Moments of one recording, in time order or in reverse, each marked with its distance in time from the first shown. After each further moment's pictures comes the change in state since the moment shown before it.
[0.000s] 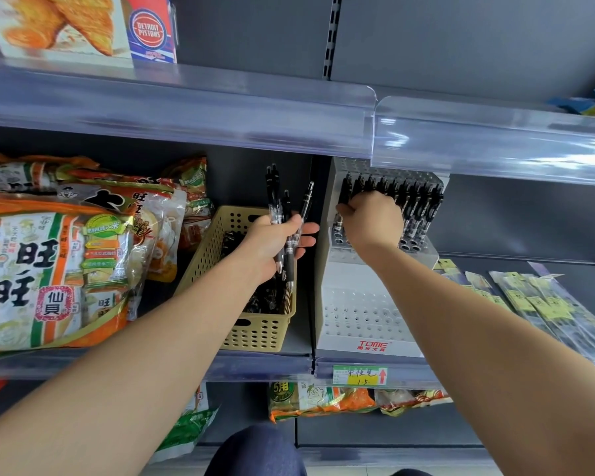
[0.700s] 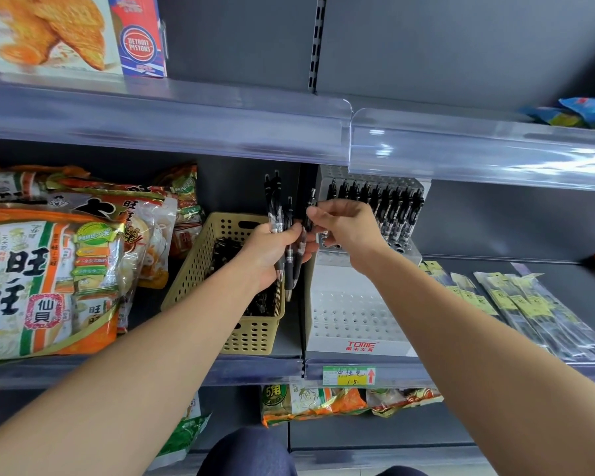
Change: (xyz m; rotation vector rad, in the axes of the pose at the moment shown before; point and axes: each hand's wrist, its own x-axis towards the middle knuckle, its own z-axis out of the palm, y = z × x) left_hand -0.005 -0.006 0.015 -0.005 -0.026 0.016; right_hand -0.023 -0.006 -0.022 0.984 -0.328 0.158
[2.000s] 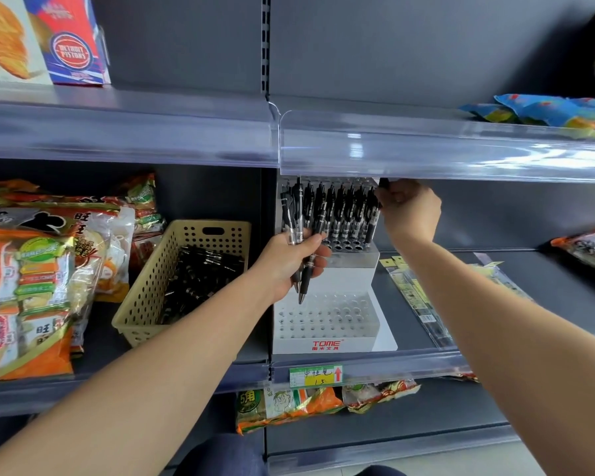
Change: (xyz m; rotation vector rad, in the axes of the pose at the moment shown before) left_hand -0.008 -0.020 0.073 0.062 -0.159 -0.044; right_hand 0.011 0.003 -0.121 -0.562 0.660 -0.203
